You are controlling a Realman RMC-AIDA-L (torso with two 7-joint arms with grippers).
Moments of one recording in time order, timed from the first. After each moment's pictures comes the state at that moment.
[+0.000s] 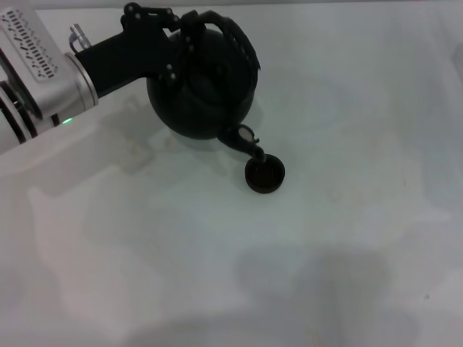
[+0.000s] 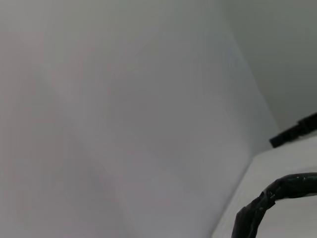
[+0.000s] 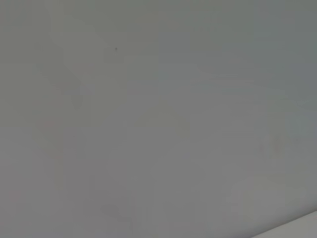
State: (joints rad) left arm -0.60 -2.07 1.19 0.34 -2.01 -1.15 2.80; right arm 0.59 2.02 -0.32 0.00 2.22 0.83 -2.57
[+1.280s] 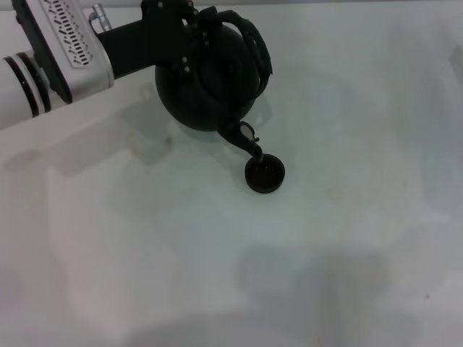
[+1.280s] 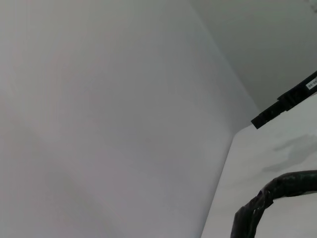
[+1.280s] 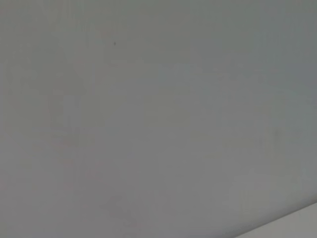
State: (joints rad) left arm -0.65 -2.07 1.19 0.42 -1.88 -1.07 2.79; right arm 0.59 2.02 -0.32 0.01 2.22 0.83 -2.57
